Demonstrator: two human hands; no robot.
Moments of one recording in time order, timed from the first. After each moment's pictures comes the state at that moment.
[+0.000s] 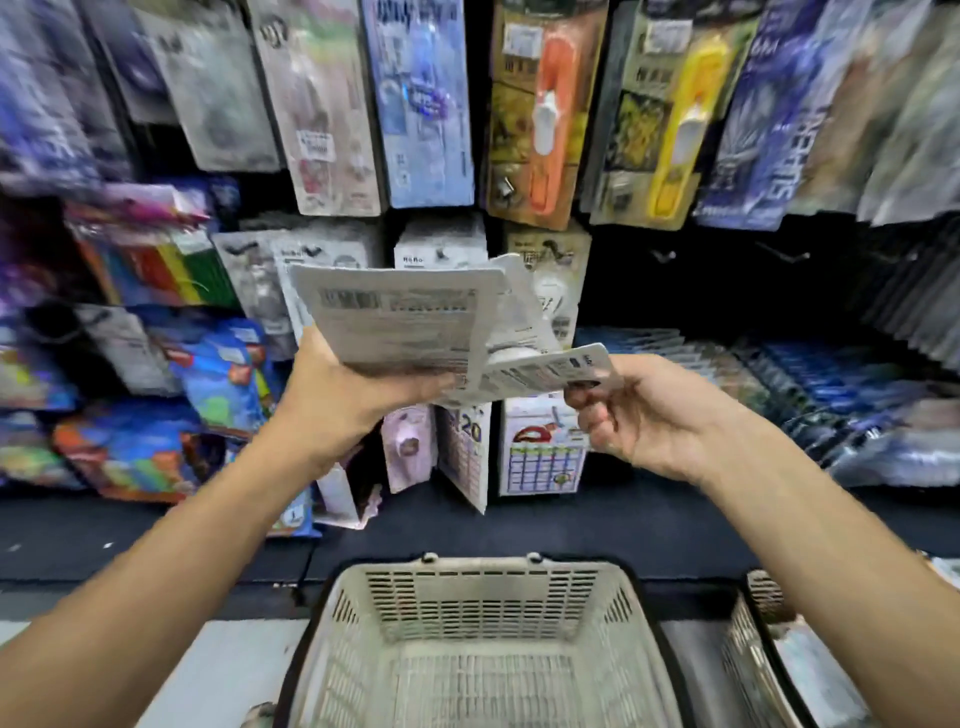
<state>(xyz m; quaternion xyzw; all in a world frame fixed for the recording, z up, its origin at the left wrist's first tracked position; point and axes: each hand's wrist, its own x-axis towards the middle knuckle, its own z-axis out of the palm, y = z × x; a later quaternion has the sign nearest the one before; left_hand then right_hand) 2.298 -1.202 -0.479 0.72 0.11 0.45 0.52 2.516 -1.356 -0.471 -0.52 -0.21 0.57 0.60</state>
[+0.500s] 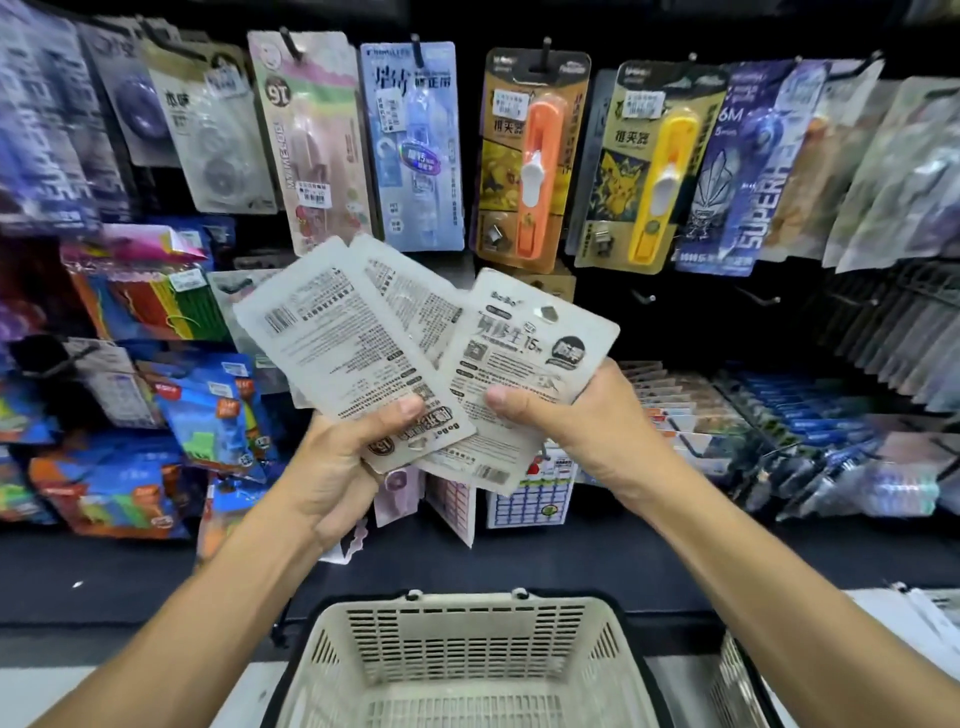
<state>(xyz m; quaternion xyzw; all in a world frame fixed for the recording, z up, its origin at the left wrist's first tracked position) 2.304 -1.204 -0.496 0.49 0.13 0.39 0.77 2.480 -1.344 -0.449 -0.59 -0.49 0.22 0.60</state>
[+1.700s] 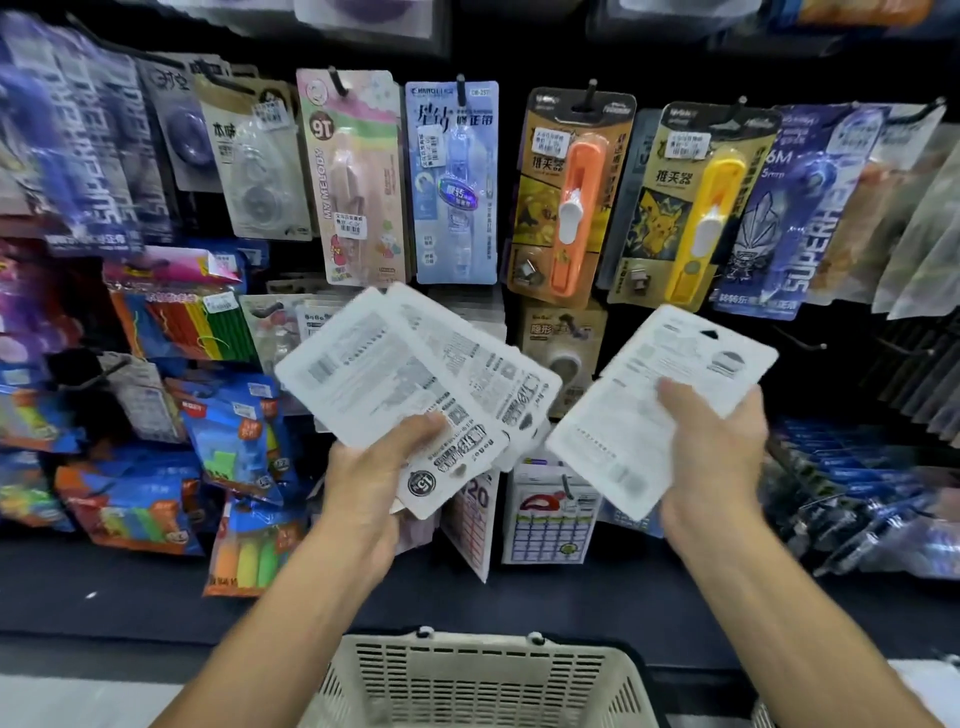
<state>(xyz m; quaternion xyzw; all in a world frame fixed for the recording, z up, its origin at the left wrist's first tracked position) 2.320 -1.213 -0.487 0.43 0.27 0.47 0.73 2.500 -1.342 -0.446 -0.53 -0.13 0.11 0.83</state>
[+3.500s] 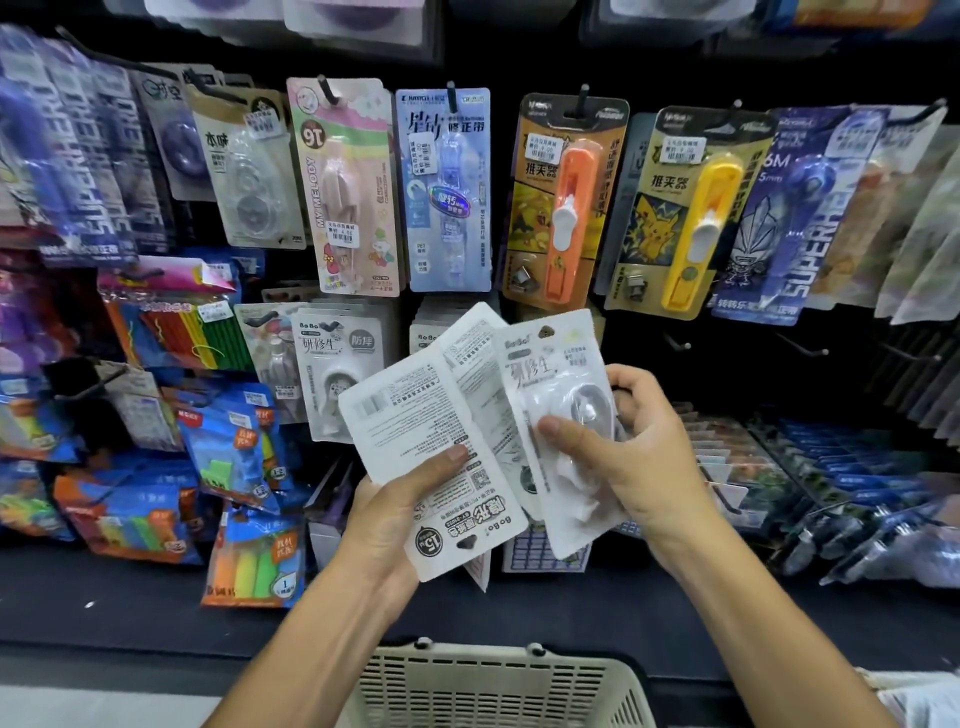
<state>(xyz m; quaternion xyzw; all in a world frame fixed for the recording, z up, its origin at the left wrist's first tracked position) 2.331 -1.227 -0.503 0.36 0.24 0.39 0.82 2.501 -1.337 -0.459 -0.58 -0.41 0.21 0.67</state>
